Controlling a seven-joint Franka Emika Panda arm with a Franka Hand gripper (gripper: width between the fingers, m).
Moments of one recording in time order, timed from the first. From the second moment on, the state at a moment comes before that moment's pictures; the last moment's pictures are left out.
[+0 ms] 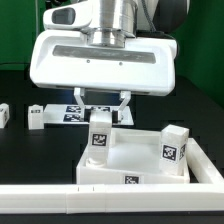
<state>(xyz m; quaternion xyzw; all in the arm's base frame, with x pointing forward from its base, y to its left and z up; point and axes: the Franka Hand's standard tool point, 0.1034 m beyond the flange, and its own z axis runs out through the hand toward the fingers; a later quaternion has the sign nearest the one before) 0.605 -0.016 0.094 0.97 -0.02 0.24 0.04</state>
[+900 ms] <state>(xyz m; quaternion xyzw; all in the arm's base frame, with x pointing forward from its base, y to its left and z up) 0.610 -0.021 0.095 0.96 -0.01 0.27 0.05</state>
